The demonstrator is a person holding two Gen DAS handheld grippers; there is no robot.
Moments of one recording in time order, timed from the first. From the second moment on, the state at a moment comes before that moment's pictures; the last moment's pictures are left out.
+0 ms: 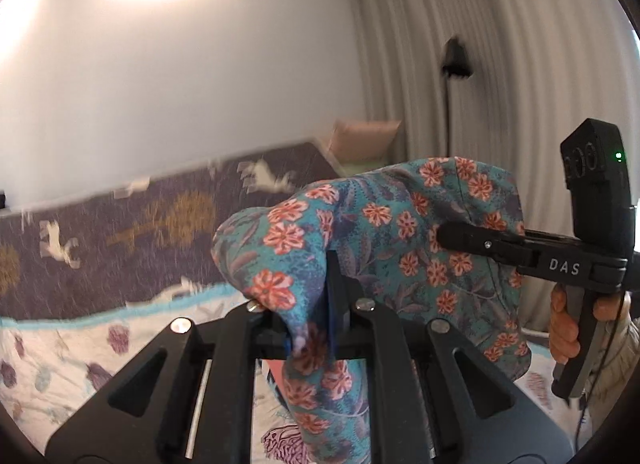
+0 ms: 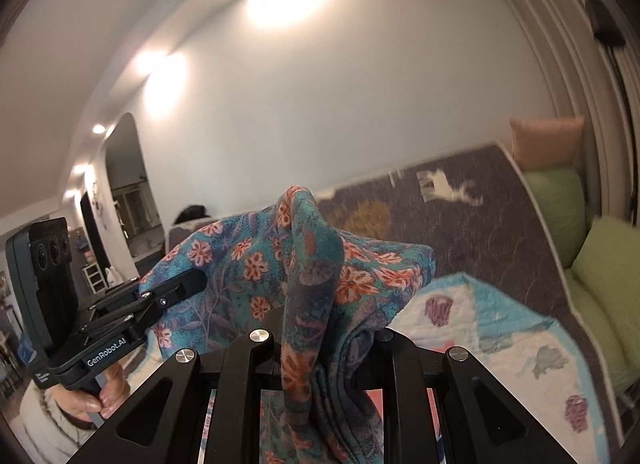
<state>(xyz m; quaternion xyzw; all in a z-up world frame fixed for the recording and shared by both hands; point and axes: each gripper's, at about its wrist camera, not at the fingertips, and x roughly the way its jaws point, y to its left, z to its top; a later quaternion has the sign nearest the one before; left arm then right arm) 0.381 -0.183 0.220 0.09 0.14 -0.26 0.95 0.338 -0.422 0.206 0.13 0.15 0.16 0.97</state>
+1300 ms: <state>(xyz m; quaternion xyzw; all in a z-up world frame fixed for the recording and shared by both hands) 0.233 -0.125 0.089 0.04 0.24 -0.19 0.95 0.161 -0.340 0.121 0.04 0.22 -0.04 0.97</state>
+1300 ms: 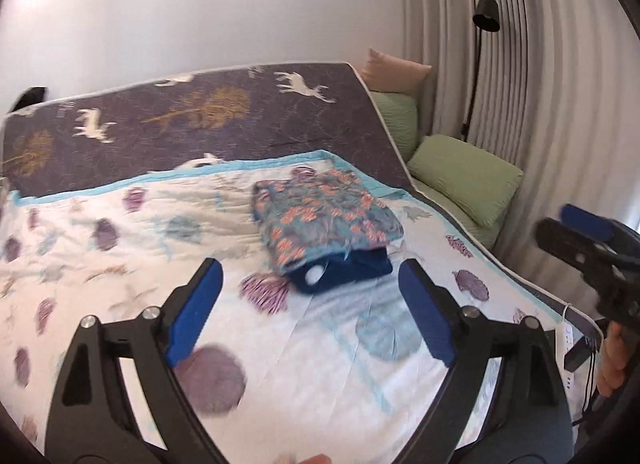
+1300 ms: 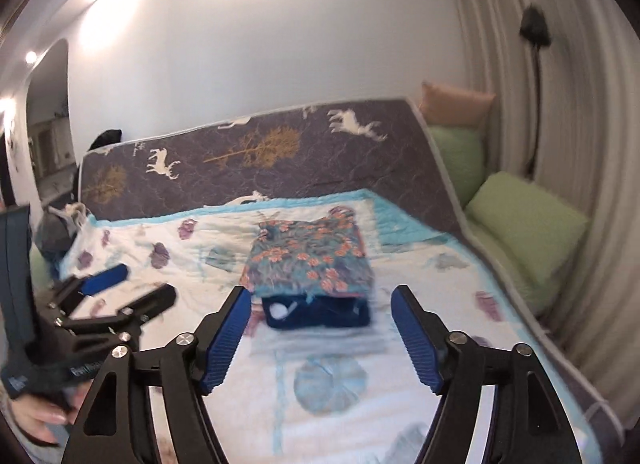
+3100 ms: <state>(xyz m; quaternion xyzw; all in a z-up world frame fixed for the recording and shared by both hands) 0.028 -0.076 0.076 0.07 0.23 -0.17 0.96 -0.053 -0.268 0.090 0.07 0.19 -0.11 0.97</state>
